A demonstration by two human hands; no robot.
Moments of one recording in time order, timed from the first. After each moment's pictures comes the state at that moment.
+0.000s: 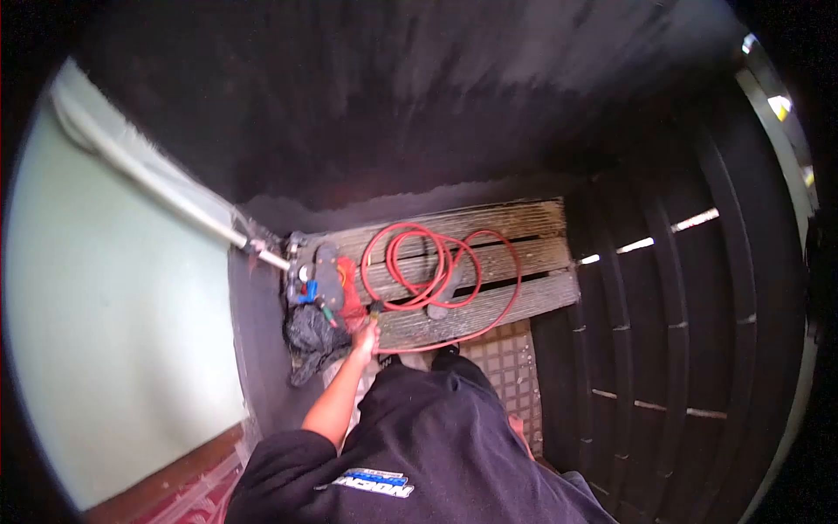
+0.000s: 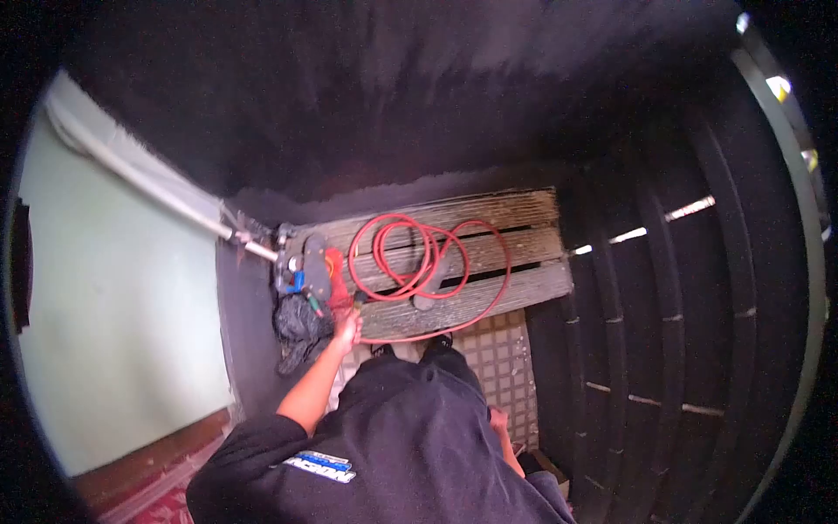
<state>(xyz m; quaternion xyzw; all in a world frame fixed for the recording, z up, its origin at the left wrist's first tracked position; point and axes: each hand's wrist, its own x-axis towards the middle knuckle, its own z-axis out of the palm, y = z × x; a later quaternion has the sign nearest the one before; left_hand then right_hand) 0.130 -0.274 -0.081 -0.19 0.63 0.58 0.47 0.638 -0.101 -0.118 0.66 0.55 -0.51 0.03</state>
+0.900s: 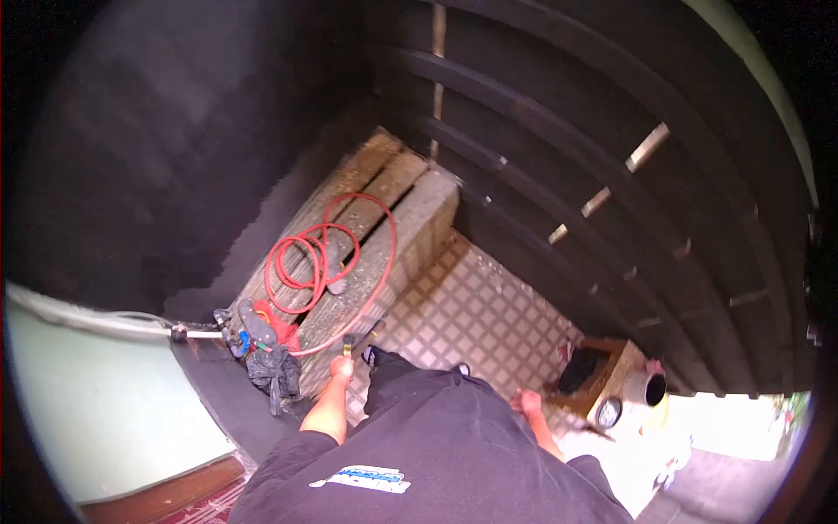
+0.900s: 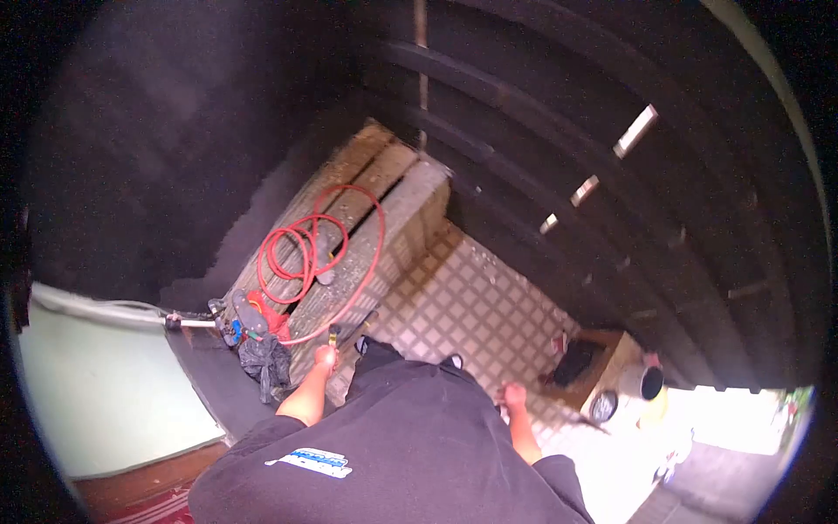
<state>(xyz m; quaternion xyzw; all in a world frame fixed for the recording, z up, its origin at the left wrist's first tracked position) 0.319 -0.299 -0.122 0.04 0.84 0.27 0.46 0.871 -0.298 -0.103 0.77 0.20 -0.58 -0.18</state>
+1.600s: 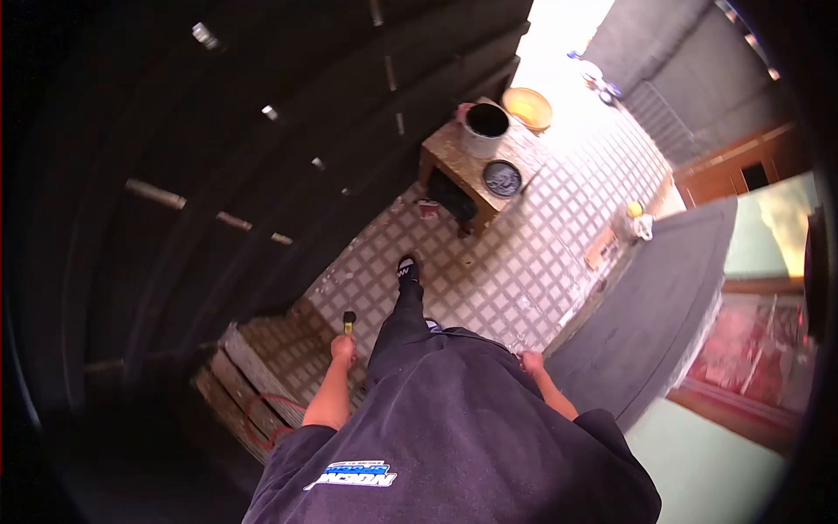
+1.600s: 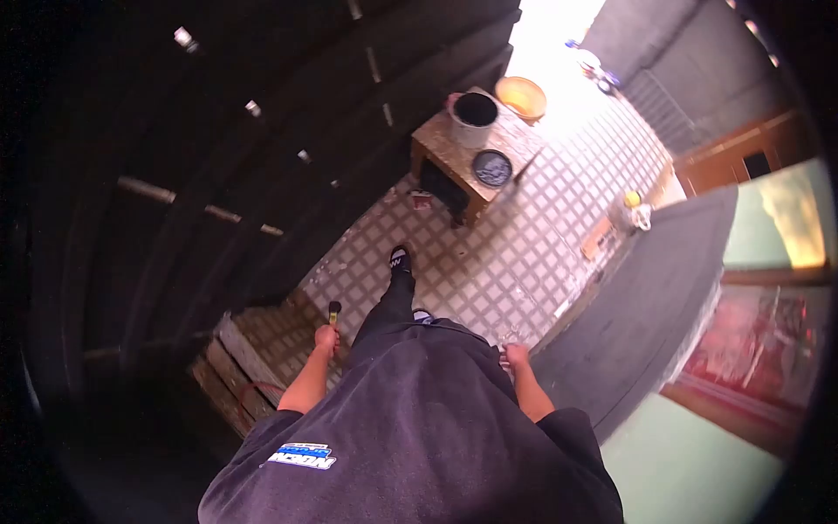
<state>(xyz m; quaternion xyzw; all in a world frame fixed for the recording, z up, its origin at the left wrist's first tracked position) 0.688 -0.049 -0.106 0.50 0.64 -0.14 0.56 0.819 -0.565 -0.098 0.72 -0.40 -0.40 -0.41</state>
